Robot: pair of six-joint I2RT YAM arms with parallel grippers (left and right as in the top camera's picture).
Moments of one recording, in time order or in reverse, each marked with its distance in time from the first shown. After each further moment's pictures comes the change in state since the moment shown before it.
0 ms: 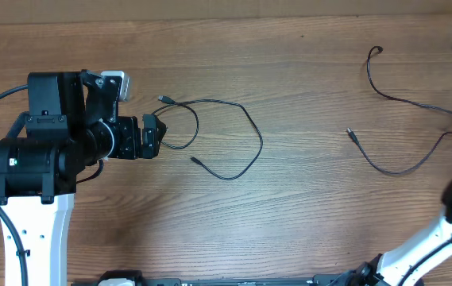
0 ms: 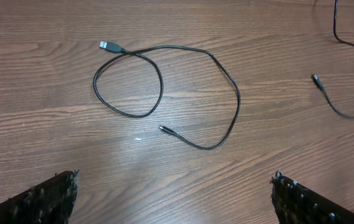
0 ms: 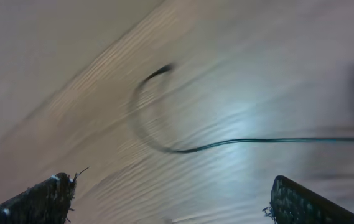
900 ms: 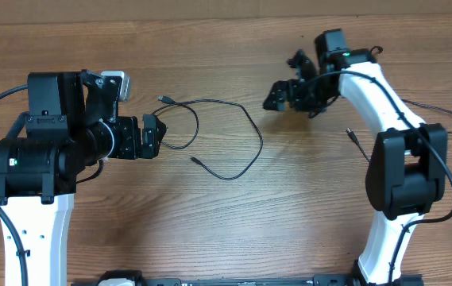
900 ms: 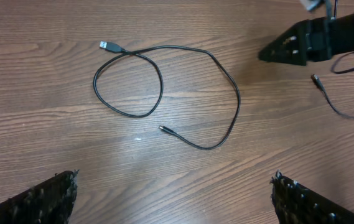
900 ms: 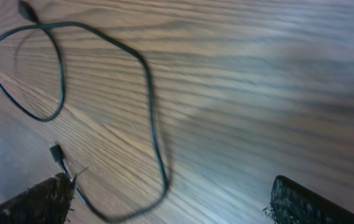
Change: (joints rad) left arm 0.000 0.000 0.000 0.000 0.000 0.000; right arm 0.739 0.003 -0.540 0.276 -0.035 -0.050
